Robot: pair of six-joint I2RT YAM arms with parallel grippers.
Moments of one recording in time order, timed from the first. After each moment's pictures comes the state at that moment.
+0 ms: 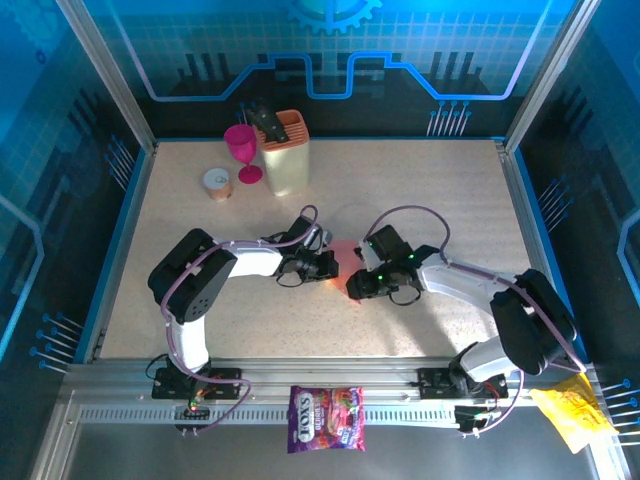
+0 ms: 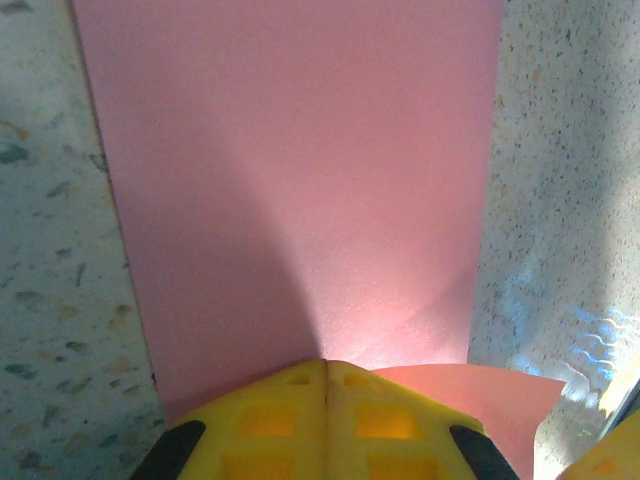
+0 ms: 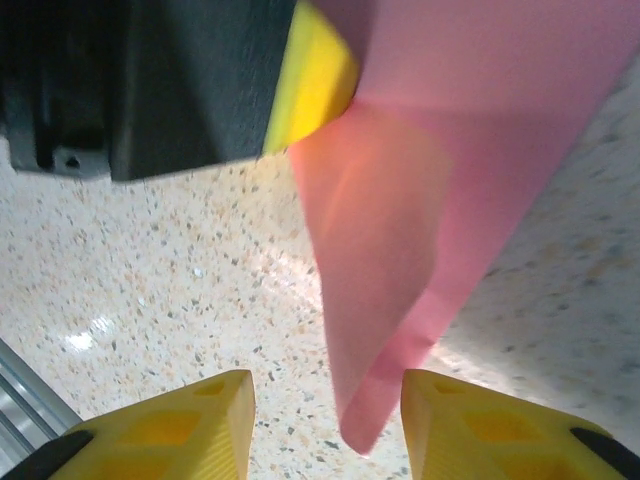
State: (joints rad) left arm -0.61 1.89 0.95 -0.03 0.44 -0.75; right arm 0.63 1.47 0.77 -0.44 -0.34 0.41
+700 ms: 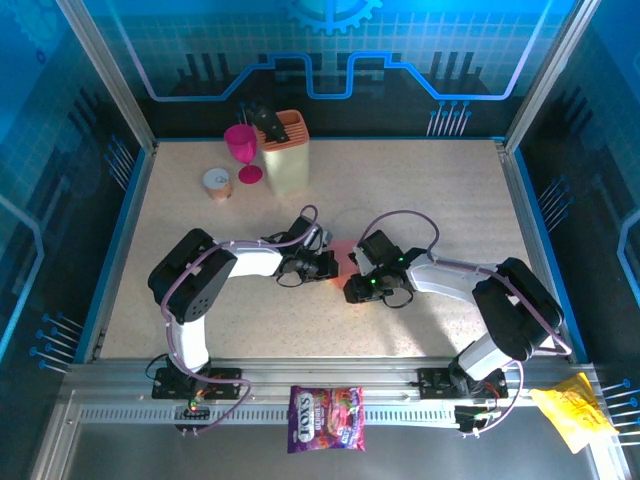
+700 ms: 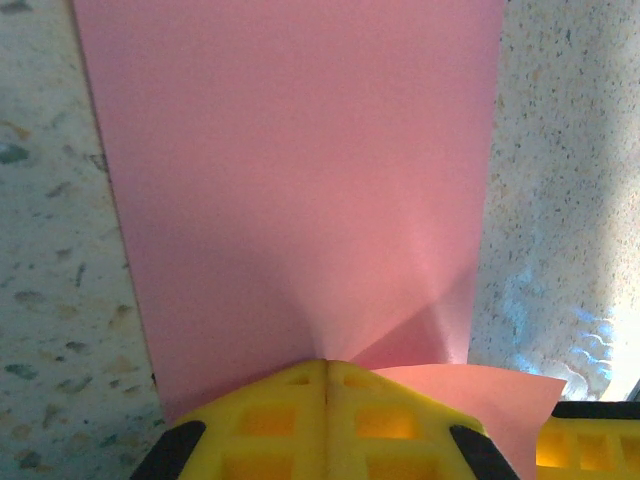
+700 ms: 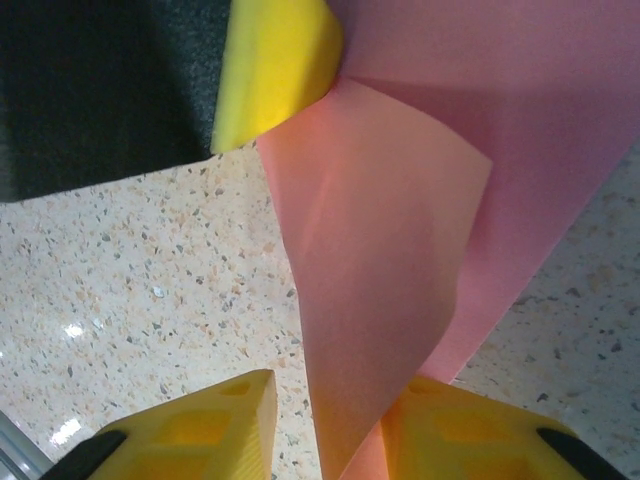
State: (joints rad) left arm -0.61 1.89 0.95 -0.03 0.44 -0.75; right arm 0.65 1.55 0.77 -0.38 -0.32 0.43
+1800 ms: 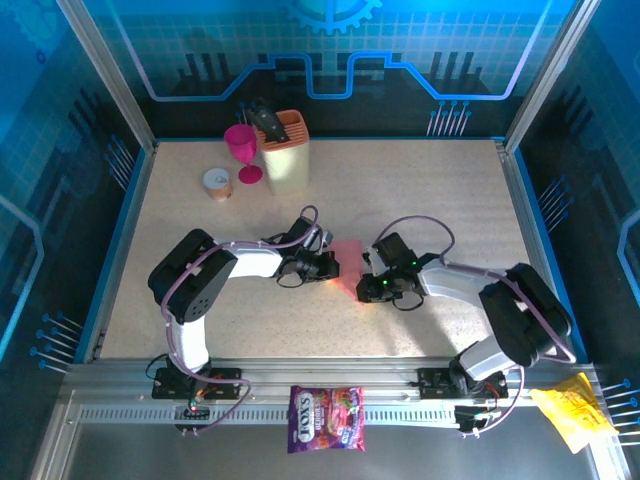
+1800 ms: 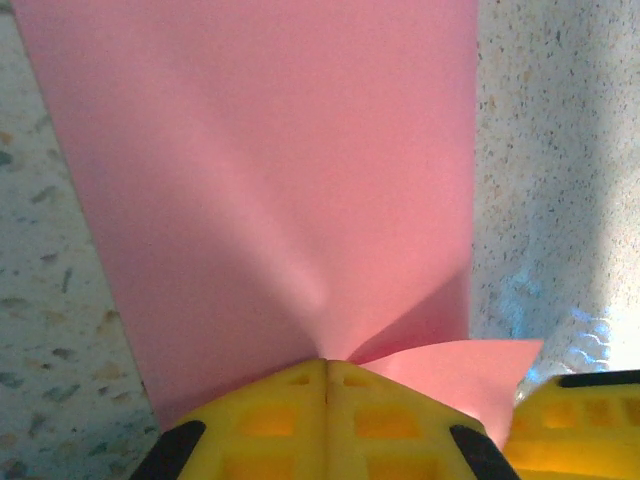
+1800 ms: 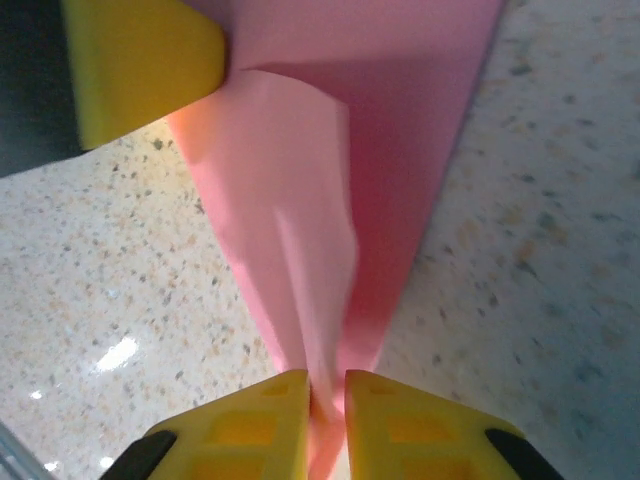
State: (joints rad) left arm -0.61 1.89 0.93 0.00 0.44 -0.75; right arm 0.57 1.47 0.67 -0.34 -0.36 0.47
